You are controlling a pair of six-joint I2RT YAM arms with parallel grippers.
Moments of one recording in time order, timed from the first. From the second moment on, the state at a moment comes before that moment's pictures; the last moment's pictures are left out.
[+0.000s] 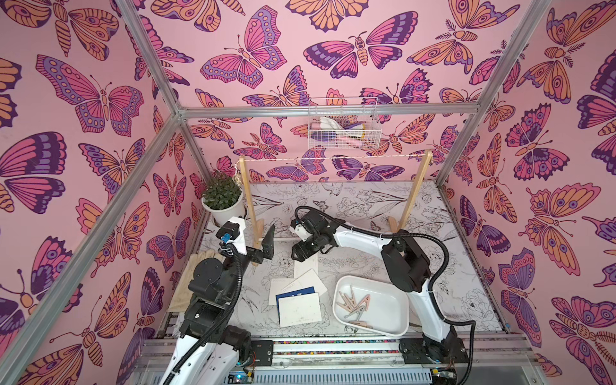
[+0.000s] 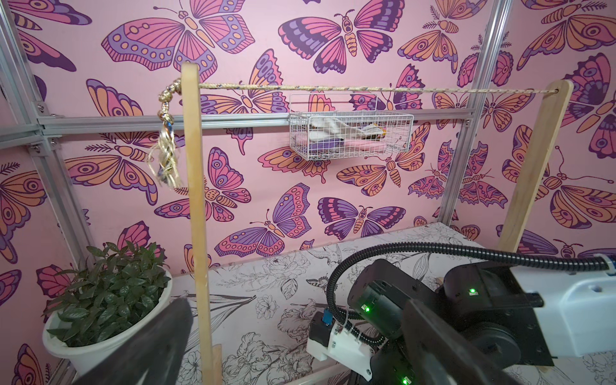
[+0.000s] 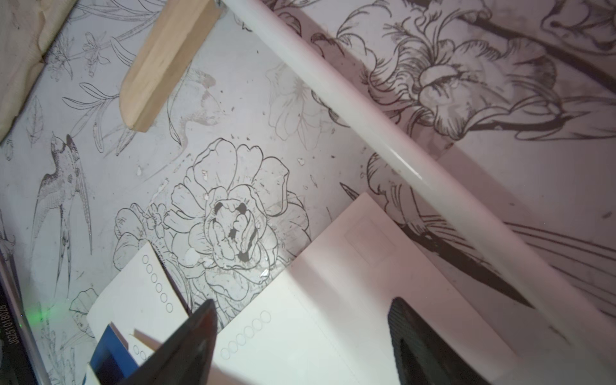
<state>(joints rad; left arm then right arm) -0.31 0.49 0.66 -0.06 0.00 0.00 0.83 2.24 1.73 -0.53 -0.29 0.18</state>
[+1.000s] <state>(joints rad) -0.31 0.49 0.66 -0.06 0.00 0.00 0.91 2.31 1.79 -0.51 -0.40 0.16</state>
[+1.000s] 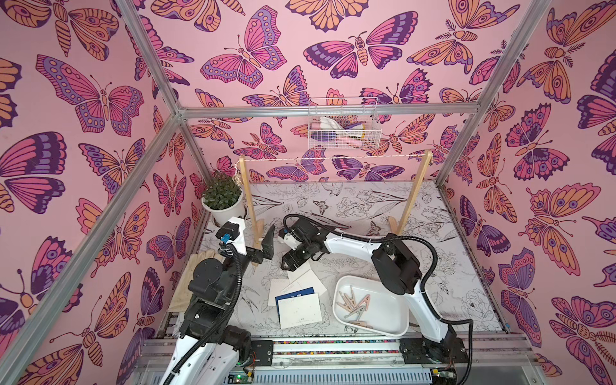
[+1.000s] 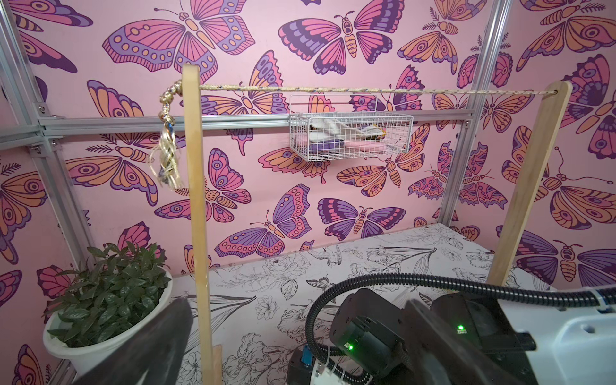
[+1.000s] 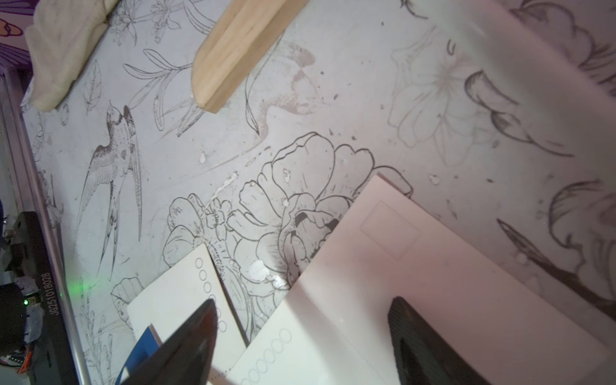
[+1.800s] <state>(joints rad) -0.31 0.49 0.66 -0.06 0.00 0.00 0.93 2.32 1.78 -0.52 -0.55 0.03</state>
